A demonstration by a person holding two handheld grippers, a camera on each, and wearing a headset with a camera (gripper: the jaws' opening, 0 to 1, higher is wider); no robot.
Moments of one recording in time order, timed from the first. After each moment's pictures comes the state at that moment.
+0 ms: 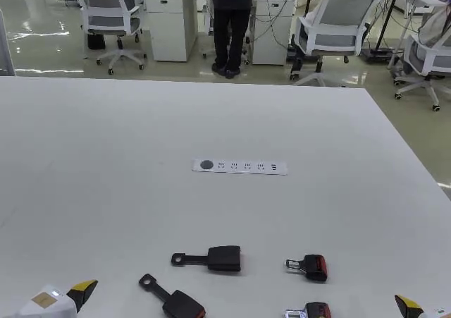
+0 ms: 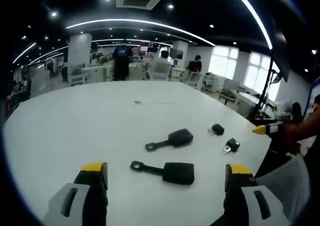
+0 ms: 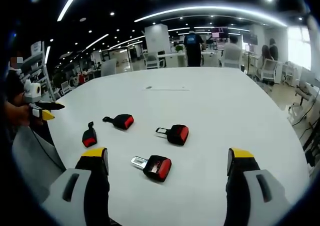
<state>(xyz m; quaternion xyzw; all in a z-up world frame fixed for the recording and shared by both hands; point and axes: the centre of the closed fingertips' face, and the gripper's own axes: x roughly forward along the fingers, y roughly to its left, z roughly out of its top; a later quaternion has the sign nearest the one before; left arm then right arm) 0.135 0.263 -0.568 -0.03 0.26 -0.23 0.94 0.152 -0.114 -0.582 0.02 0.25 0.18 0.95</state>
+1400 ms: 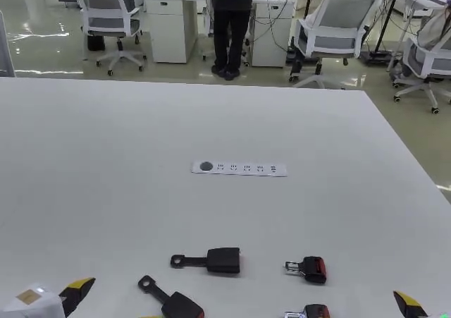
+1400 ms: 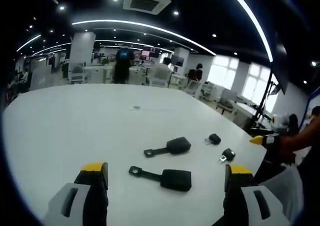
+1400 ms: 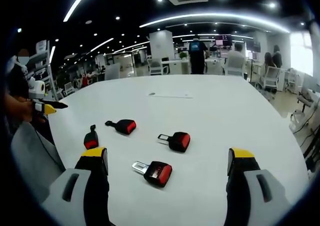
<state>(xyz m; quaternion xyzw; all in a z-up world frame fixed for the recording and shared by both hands) 0.138 0.265 -0.552 -0.07 0.24 -0.23 0.94 0.159 -0.113 -0.577 0.01 0.21 0.20 0.96</state>
